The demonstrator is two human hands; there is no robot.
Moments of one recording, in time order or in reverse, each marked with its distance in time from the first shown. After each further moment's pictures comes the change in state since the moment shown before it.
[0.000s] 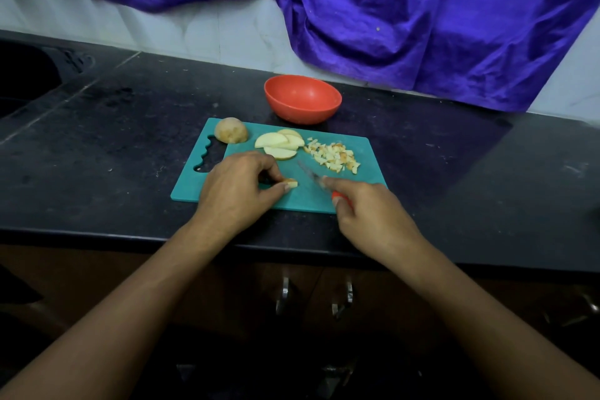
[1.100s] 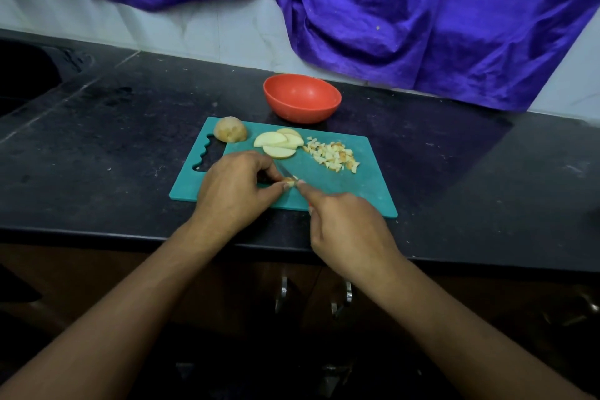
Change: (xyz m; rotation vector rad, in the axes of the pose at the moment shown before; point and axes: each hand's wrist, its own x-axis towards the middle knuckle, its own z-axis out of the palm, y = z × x) left_hand -0.001 -0.001 0.001 -0.005 0.039 0.019; right_hand -0.013 -0.028 0.020 -0.260 0.035 -0.164
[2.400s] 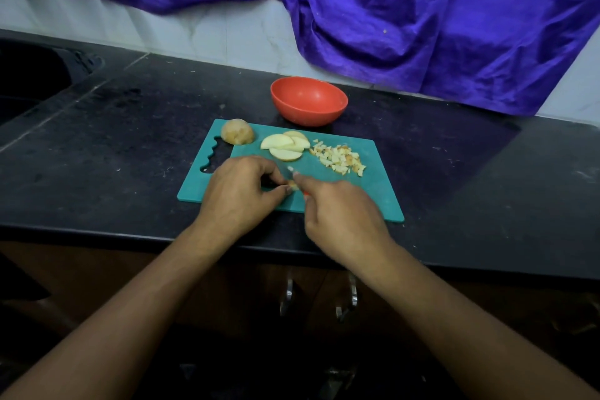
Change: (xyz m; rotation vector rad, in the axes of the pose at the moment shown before) left_hand -0.002 -0.005 -0.001 -0.029 -0.008 -0.014; right_hand 0.021 -0.012 -0.005 0.027 0.010 0.003
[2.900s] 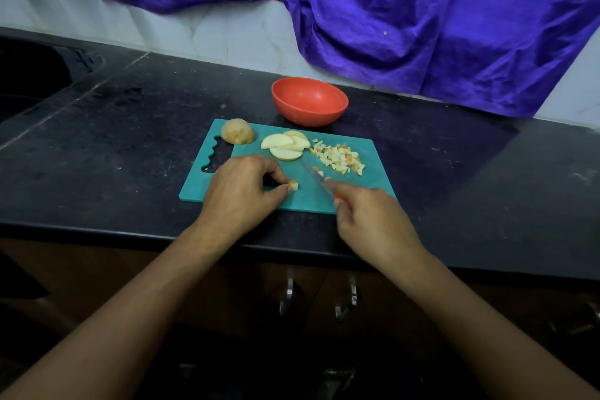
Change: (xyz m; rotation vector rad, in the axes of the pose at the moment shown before) left_hand 0.001 0.001 0.001 0.015 -0.004 -0.014; right_hand -0.011 0.040 0.000 0.097 0.046 0.120
